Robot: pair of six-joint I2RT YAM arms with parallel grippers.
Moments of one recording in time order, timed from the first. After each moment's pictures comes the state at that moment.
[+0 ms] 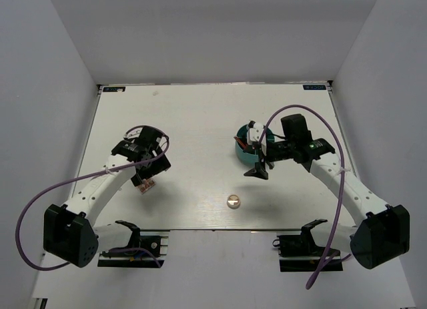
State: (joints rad) left arm -0.40 1.21 0.95 -0.97 -0.30 -0.89; right arm 0.43 1.19 0.96 -0.57 -0.95 -0.85
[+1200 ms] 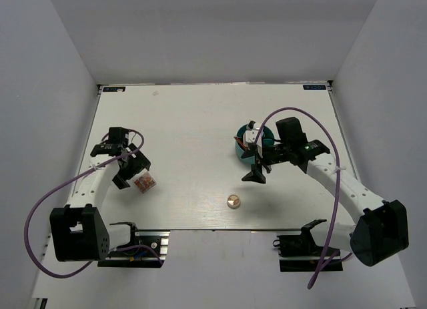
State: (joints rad) left arm 0.01 1.22 0.86 -0.87 -0.11 -0.70; right arm 0.46 1.21 0.92 -0.56 -0.93 -0.77
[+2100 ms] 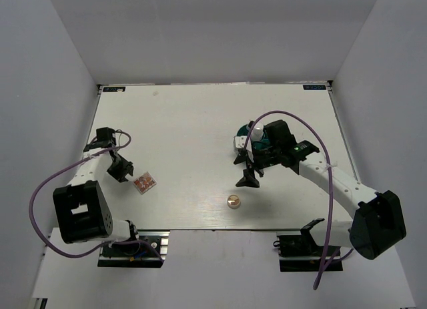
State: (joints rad) left arm 0.20 1.38 0.85 -0.75 -0.09 -0.70; right arm 0.56 1.26 0.92 -0.53 -0.90 -0.75
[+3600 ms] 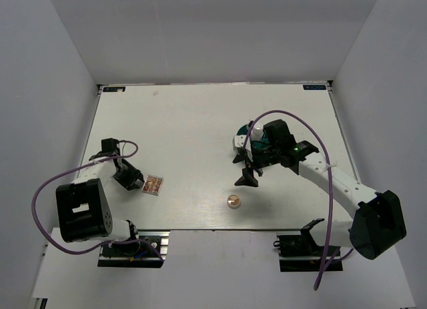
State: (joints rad) left arm 0.20 1.40 0.68 -0.59 0.10 -0.66; right arm 0.57 1.27 0.92 -0.50 -0.89 -0.73
